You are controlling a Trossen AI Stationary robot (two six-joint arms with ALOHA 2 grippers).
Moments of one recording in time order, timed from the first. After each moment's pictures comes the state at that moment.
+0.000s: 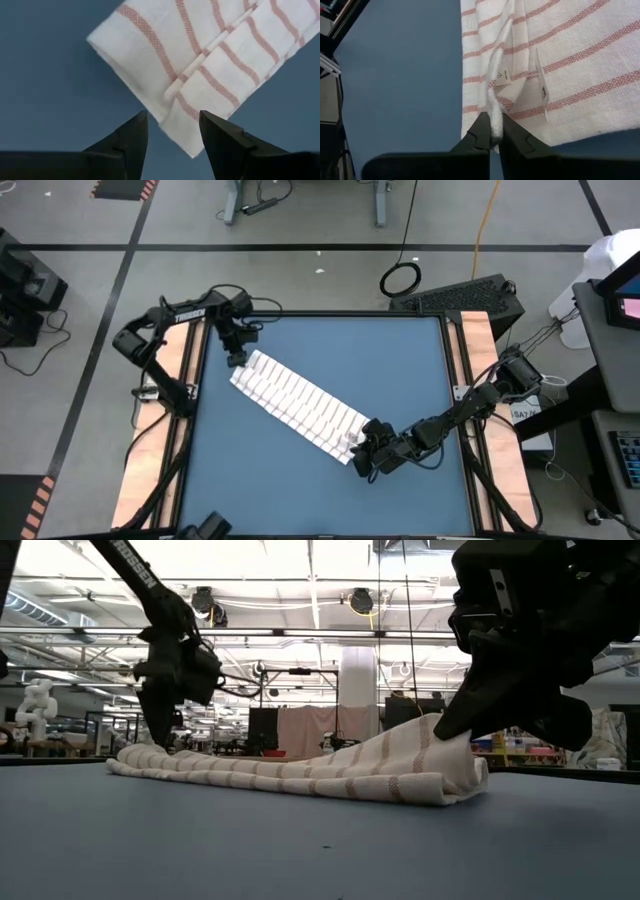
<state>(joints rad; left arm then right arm) 0.95 1.64 1.00 -1.08 0.37 0.66 0.53 1.66 0.76 0.06 0.44 1.27</state>
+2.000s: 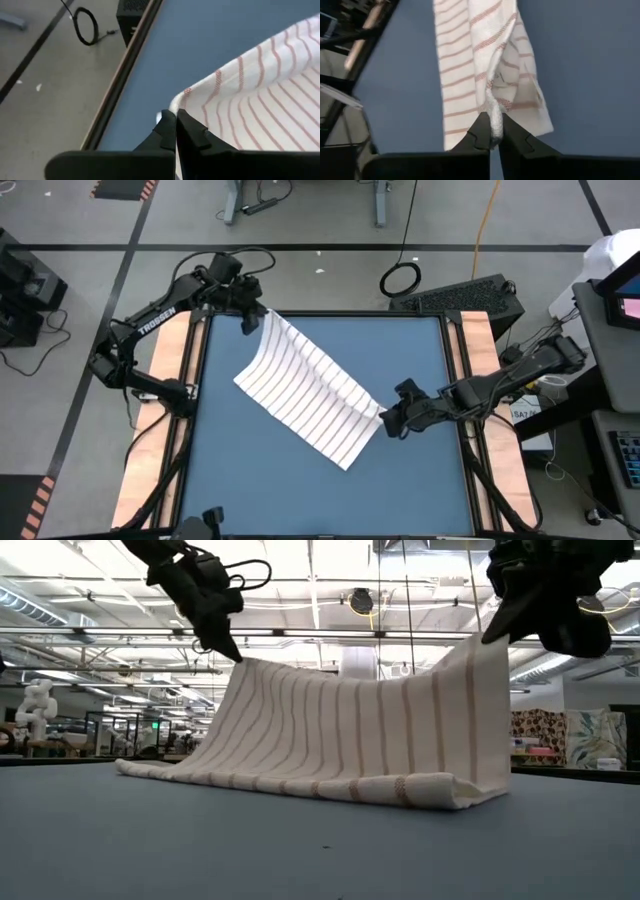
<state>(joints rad) 0.90 1.38 1.25 -0.77 0.41 0.47 0.38 1.09 0.76 -0.53 0.37 1.32</state>
